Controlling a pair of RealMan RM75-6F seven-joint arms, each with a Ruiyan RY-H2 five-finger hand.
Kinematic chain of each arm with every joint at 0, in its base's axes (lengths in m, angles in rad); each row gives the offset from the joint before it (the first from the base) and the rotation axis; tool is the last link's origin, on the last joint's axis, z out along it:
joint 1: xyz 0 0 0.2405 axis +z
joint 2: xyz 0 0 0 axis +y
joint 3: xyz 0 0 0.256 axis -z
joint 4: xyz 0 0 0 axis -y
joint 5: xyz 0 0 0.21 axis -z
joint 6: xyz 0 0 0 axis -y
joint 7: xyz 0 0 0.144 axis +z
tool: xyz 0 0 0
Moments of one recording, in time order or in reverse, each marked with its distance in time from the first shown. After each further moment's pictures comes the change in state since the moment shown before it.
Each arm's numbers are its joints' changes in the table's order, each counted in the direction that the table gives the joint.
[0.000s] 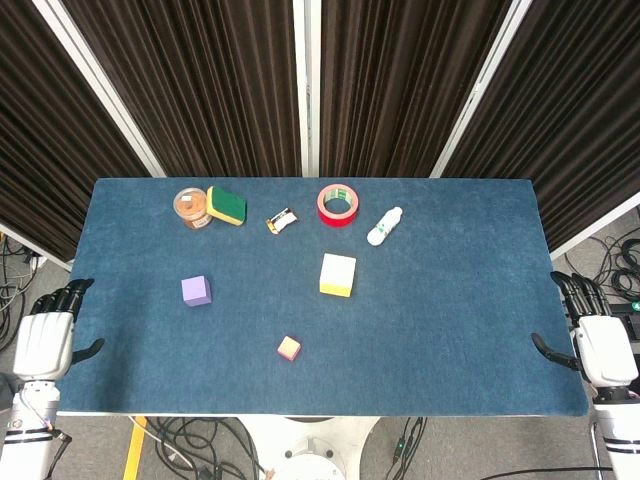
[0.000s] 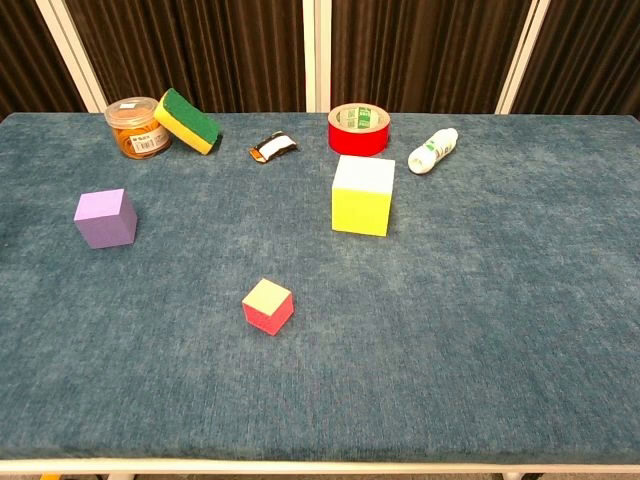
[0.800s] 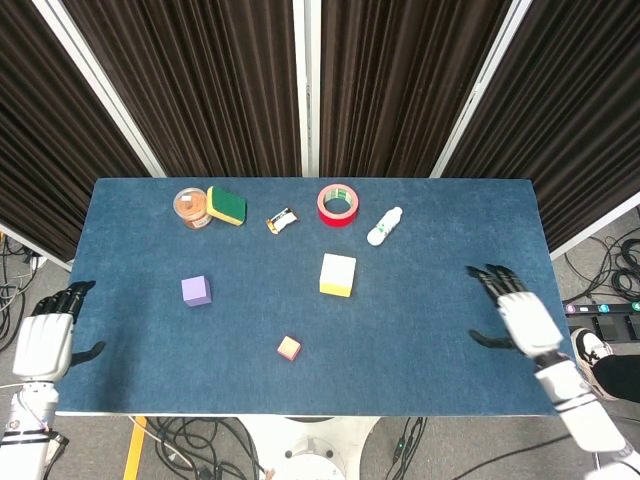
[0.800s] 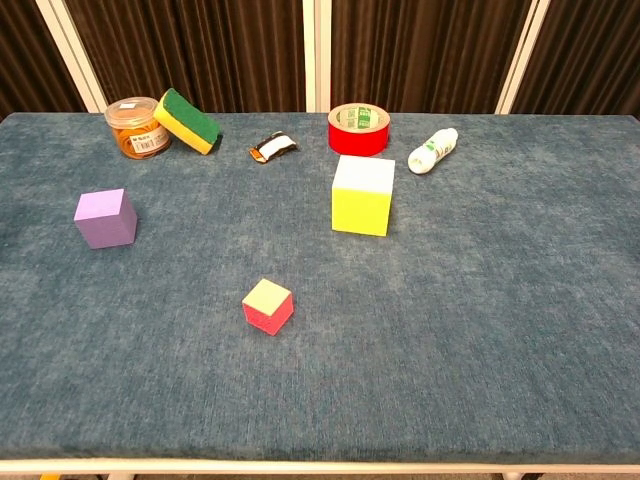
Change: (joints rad) left arm 0.005 0.024 -0.003 0.018 -0.013 0.023 -0.038; right arm 0.239 -0.013 -0.018 0.076 0.031 0.340 -0.003
